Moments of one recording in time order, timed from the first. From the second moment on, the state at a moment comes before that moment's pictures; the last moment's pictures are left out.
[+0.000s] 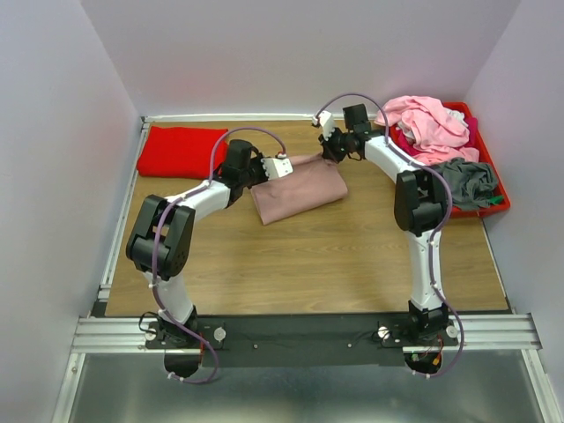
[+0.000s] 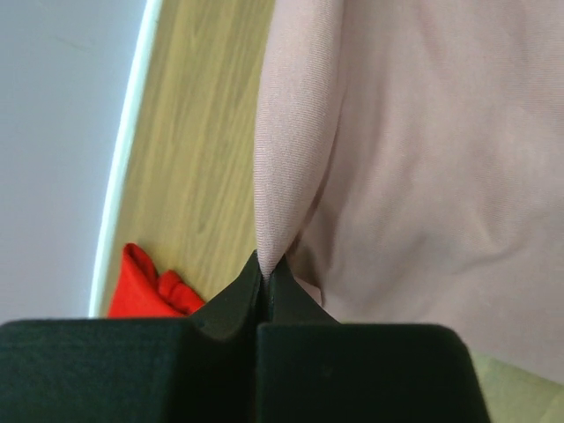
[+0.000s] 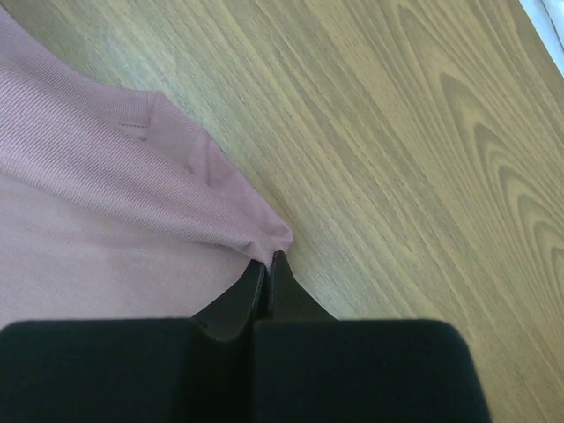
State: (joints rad) left arm -0.37 1.80 1.12 0.14 0.22 0.93; right arm 0.28 2.32 1.91 -0.39 -0.43 -0.60
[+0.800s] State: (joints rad) left arm -0.37 1.80 1.23 -0.10 0.22 0.61; right arm 0.29 2.36 1.96 -0.39 -0.43 -0.57
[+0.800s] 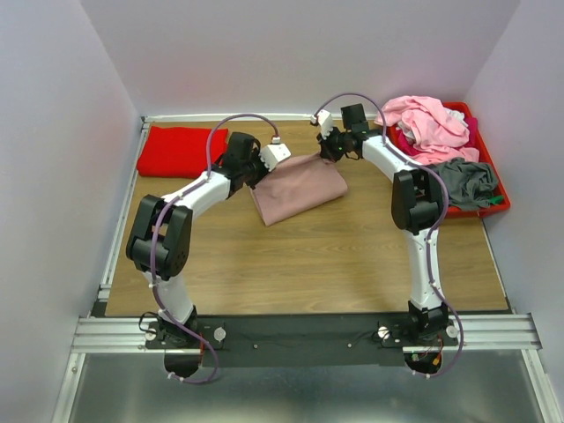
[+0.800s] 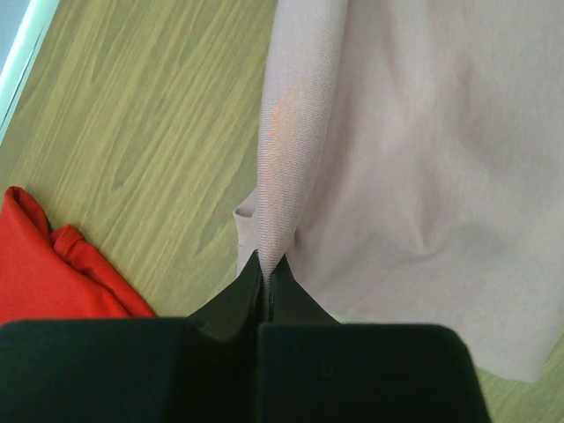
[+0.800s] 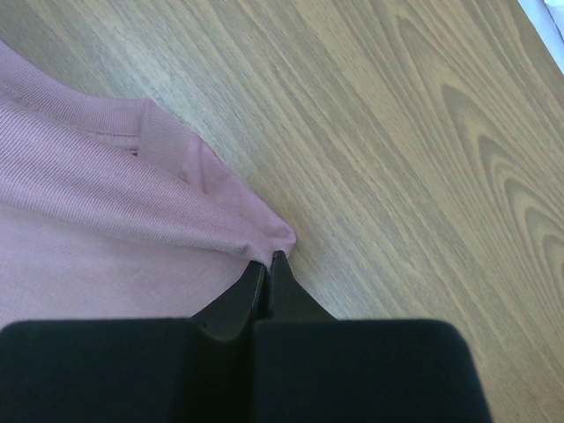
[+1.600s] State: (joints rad) left arm -0.37 1.76 1.36 -0.30 0.30 0.25; right arm 0.29 2.31 1.91 -0.38 -0.43 -0.58
